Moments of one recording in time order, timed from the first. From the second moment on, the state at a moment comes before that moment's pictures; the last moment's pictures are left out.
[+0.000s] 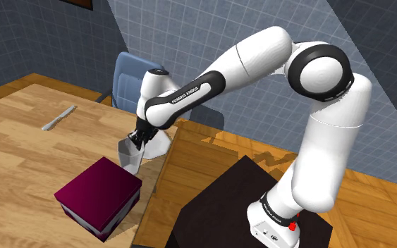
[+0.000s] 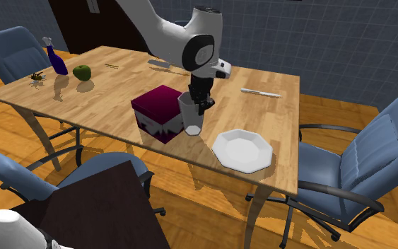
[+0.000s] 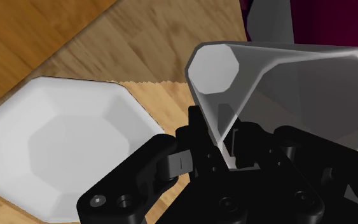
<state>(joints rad) 0.17 0.36 0.25 -2.10 0.05 2.51 0.33</state>
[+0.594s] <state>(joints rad) 0.16 0.27 0.26 -2.09 0.07 2.41 0.33</state>
